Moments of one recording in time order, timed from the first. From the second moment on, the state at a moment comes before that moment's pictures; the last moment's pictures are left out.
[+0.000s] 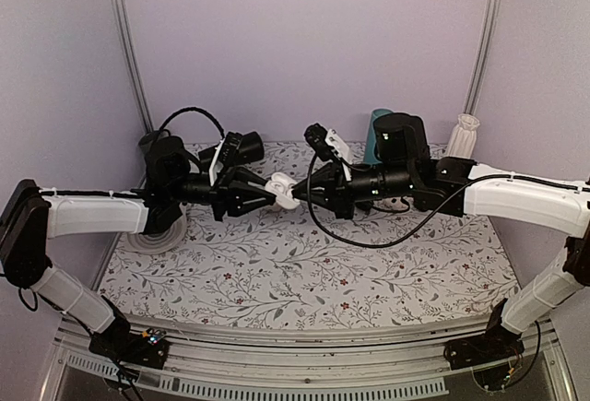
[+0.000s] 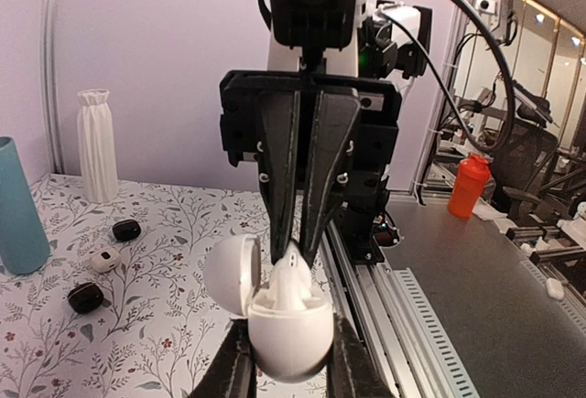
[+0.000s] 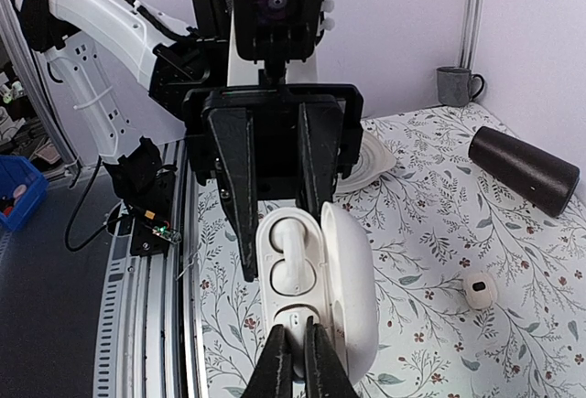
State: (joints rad) left arm -0.61 1.46 0.79 0.74 1.05 -0.18; right arm 0.94 1.47 1.20 -0.05 -0.45 -0.05
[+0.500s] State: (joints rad) left arm -0.62 1.45 0.74 0.86 1.02 -0.25; right arm 0.95 1.49 1.22 -0.04 -0.42 -0.04
